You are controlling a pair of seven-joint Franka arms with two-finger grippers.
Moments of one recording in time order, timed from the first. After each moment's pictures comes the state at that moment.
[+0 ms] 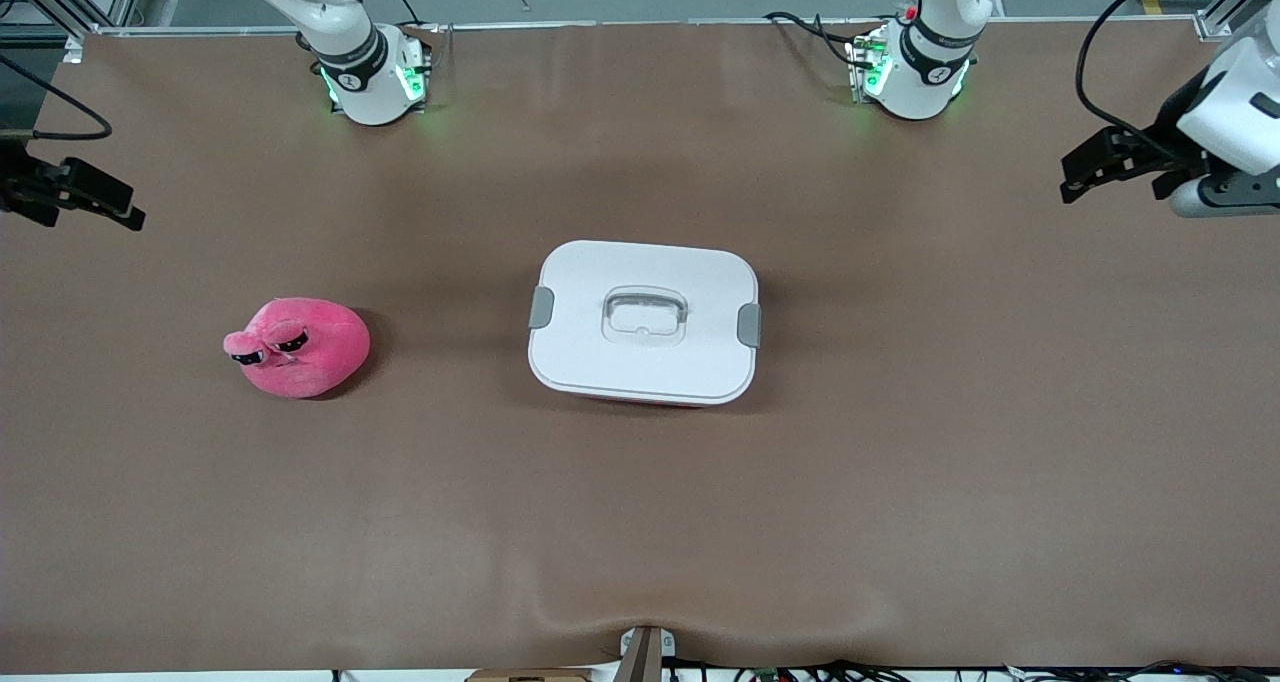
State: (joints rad) left arm -0.07 -0.06 -0.08 -1.60 0.00 1.49 -0.19; right arm -0.05 -0.01 -0.02 -1.58 0.02 1.52 0.00
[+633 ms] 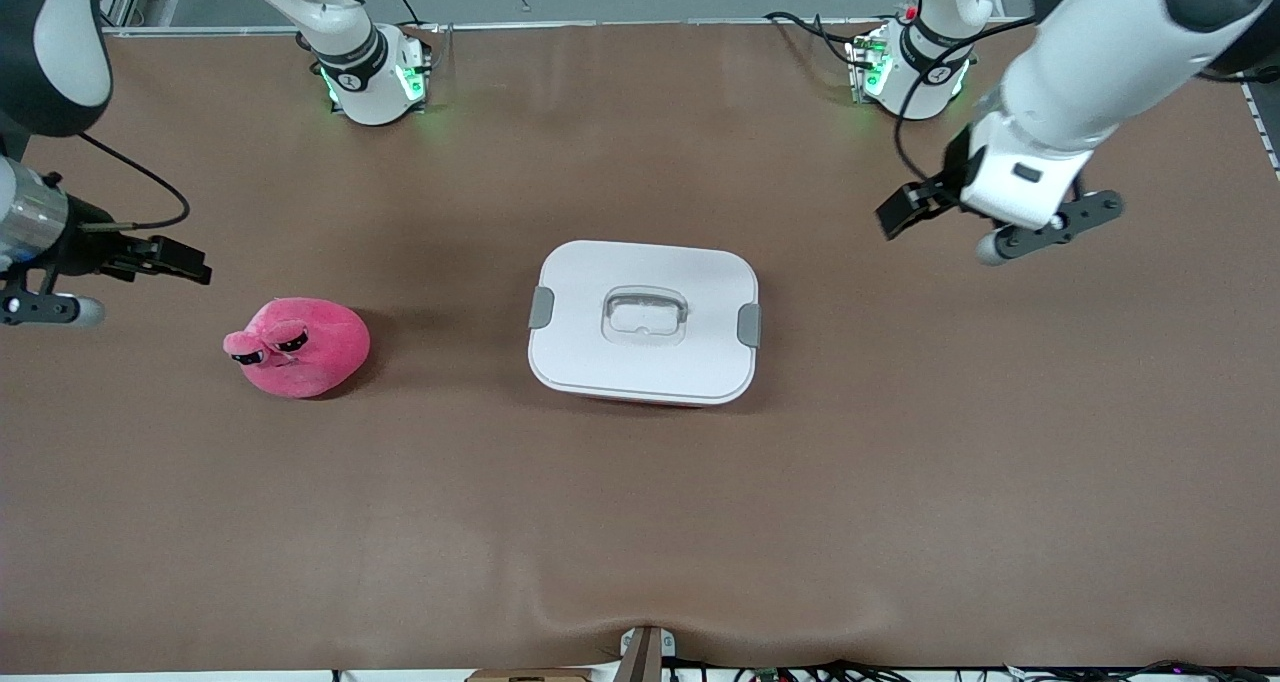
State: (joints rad) left arm -0.09 0.08 -0.33 -1.59 -0.08 1.62 -0.85; right arm -0.04 0.07 -0.02 -1.74 0.02 1.68 0.00
